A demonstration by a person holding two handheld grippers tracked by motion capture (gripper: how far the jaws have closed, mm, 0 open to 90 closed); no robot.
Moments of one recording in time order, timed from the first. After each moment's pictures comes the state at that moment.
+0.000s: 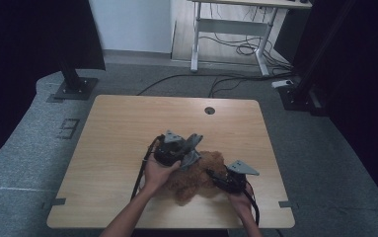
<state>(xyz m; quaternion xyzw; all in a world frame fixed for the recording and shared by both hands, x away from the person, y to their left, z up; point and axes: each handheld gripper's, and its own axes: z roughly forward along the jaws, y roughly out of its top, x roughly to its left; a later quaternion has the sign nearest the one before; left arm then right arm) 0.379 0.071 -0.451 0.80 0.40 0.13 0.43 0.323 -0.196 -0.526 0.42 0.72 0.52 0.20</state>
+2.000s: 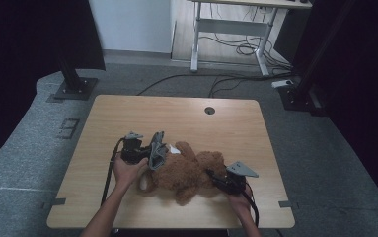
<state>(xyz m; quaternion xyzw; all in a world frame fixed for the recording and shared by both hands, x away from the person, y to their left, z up) 0.398 0.169 -0.494 0.75 0.51 0.09 0.42 0.321 -0.194 -0.529 0.42 0.71 0.52 0.22</state>
